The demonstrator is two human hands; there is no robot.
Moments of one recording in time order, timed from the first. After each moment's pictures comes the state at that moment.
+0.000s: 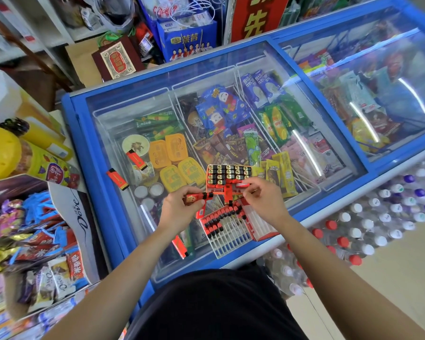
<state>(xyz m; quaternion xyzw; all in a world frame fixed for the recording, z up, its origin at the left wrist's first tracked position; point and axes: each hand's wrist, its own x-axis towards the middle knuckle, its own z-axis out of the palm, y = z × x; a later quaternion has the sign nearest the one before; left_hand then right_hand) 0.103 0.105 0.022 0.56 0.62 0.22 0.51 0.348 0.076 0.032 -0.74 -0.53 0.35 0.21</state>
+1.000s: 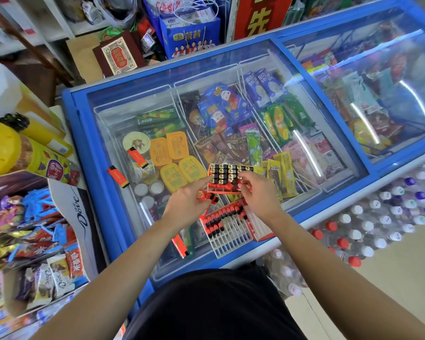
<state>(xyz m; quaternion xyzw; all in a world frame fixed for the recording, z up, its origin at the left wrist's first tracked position) 0.110 0.120 0.018 0.74 0.53 0.13 0.39 0.336 0.094 0.019 -0.71 -0.63 0.24 0.18</state>
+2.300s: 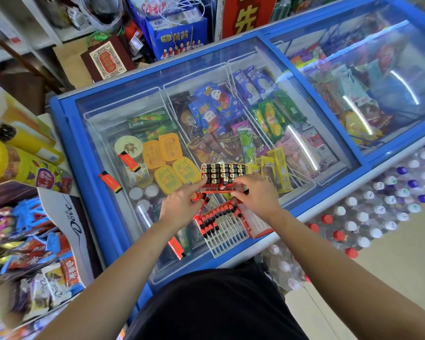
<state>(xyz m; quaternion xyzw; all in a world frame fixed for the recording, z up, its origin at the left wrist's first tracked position) 0.113 0.122 -0.013 0.74 0.55 0.08 0.36 0.357 0.088 0.002 -0.69 -0.67 0.21 0.16</state>
